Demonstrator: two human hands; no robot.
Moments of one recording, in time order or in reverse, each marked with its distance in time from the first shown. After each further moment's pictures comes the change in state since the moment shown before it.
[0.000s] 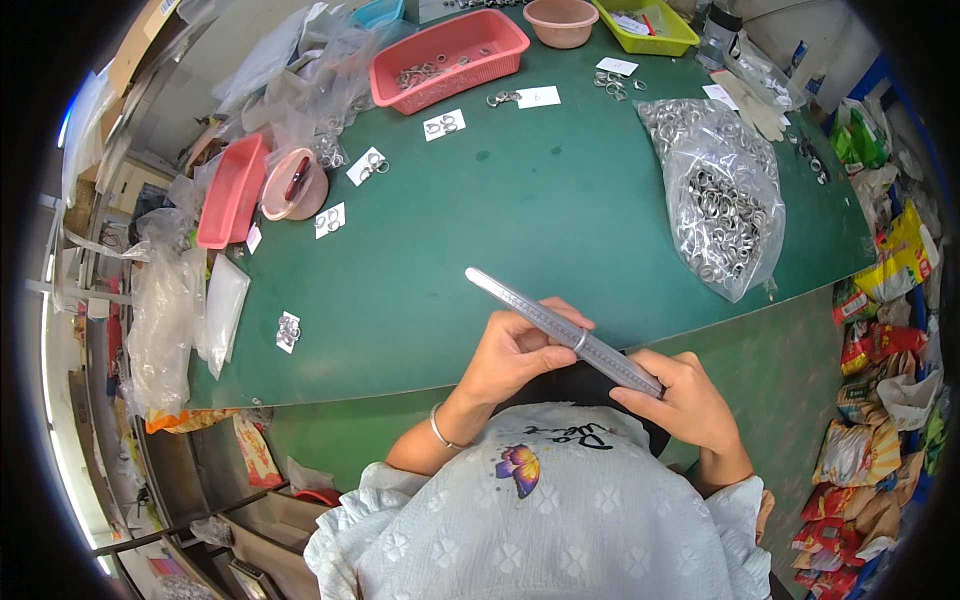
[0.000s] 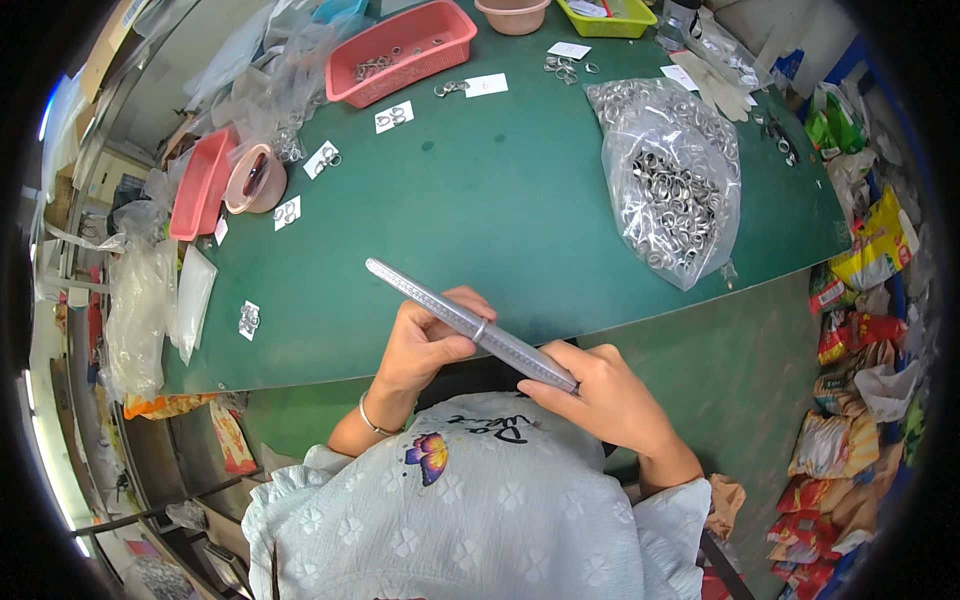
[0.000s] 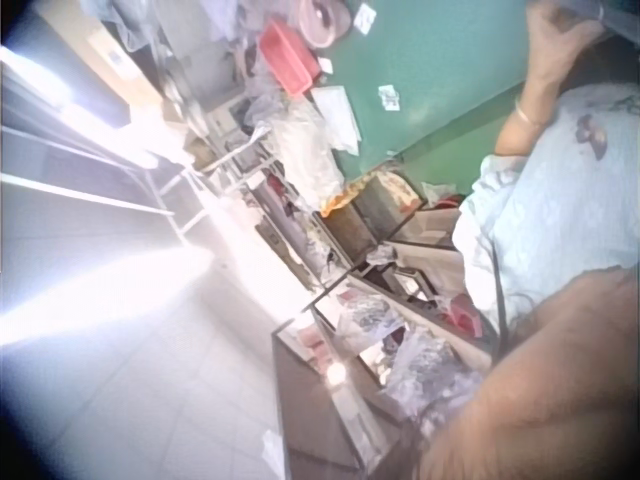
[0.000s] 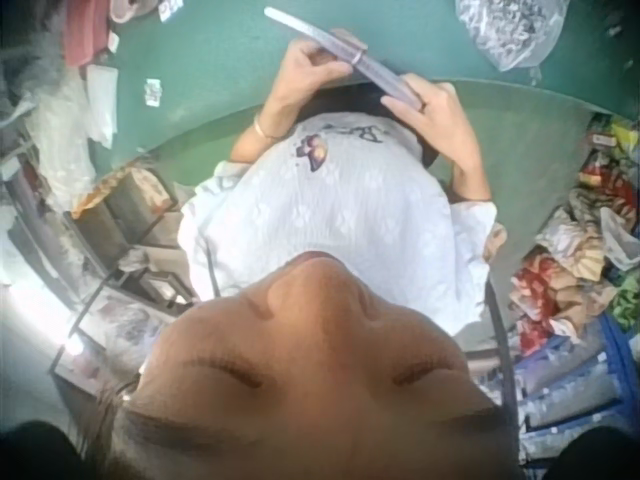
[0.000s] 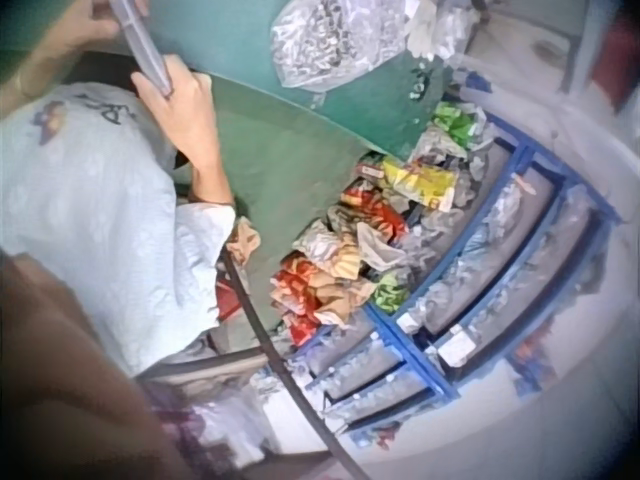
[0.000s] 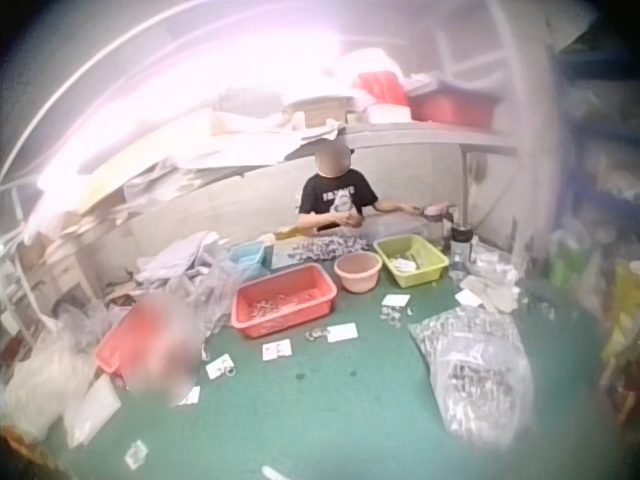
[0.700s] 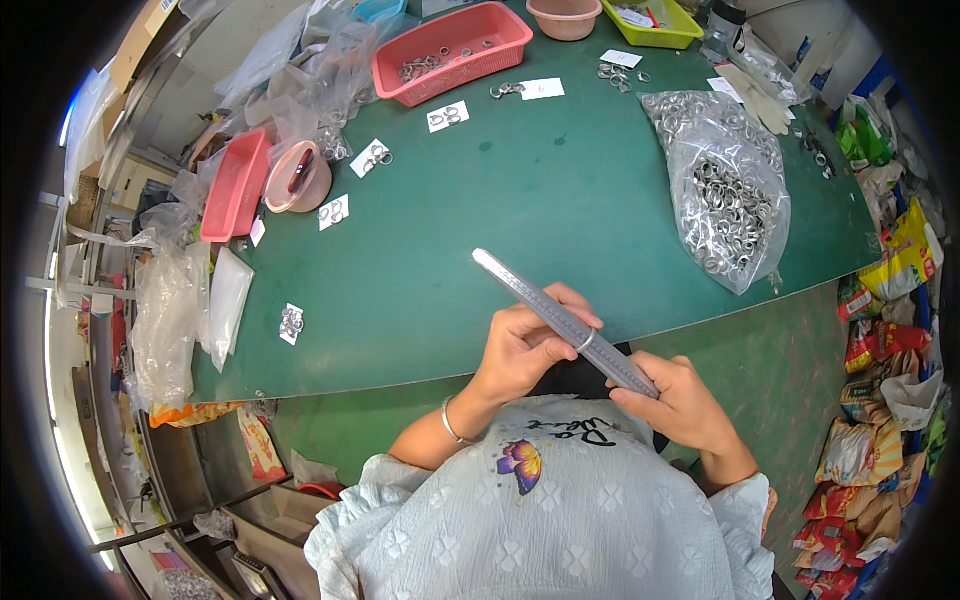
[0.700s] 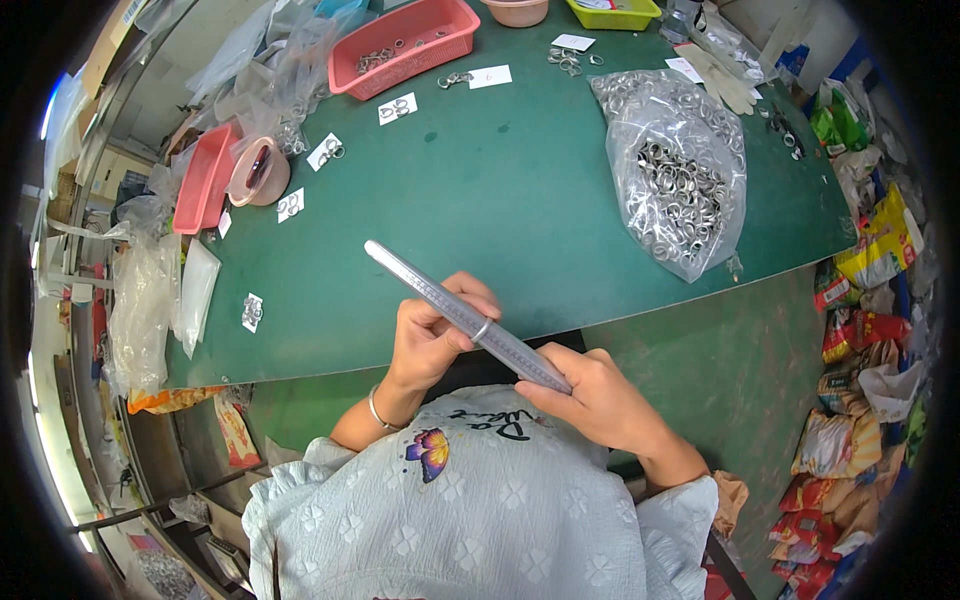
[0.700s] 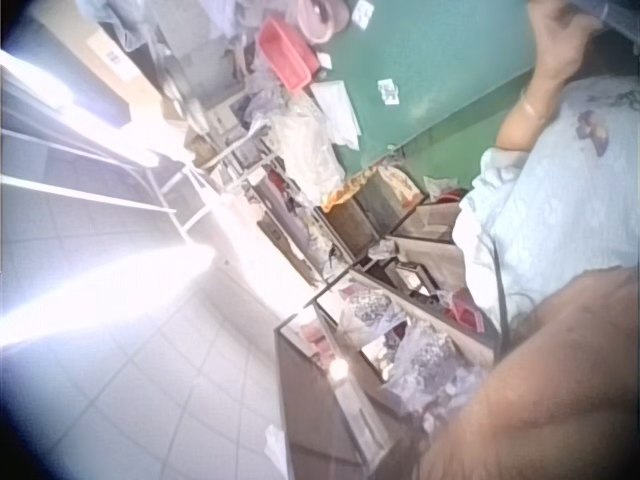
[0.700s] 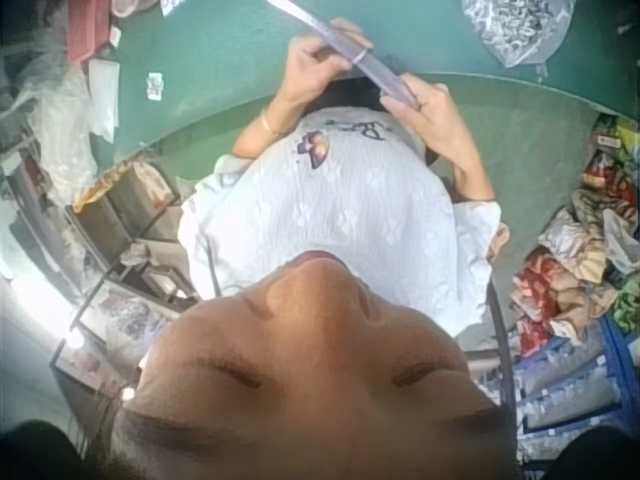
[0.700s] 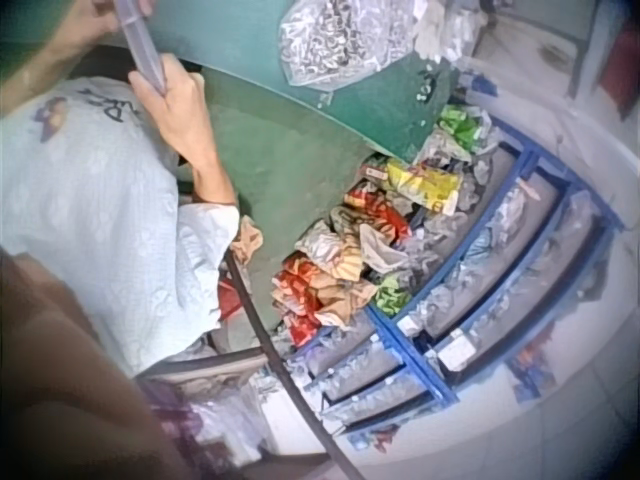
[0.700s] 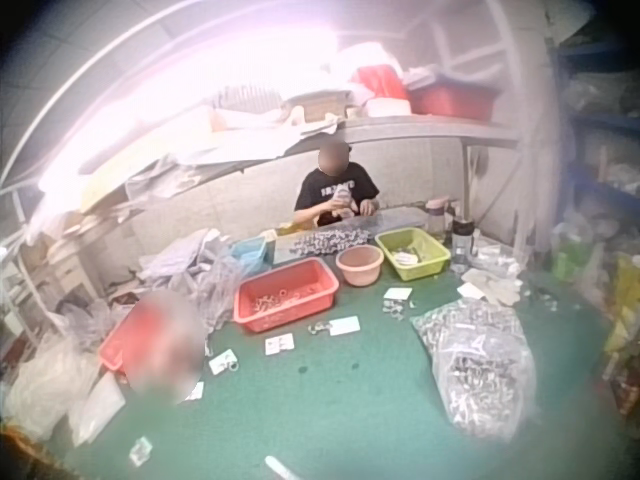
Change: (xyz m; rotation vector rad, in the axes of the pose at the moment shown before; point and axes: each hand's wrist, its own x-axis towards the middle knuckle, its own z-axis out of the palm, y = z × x) left_hand -0.001 -0.012 0.000 0.133 -0.053 0.205; right_hand -0.005 0.008 0.010 0.144 -0.064 -0.028
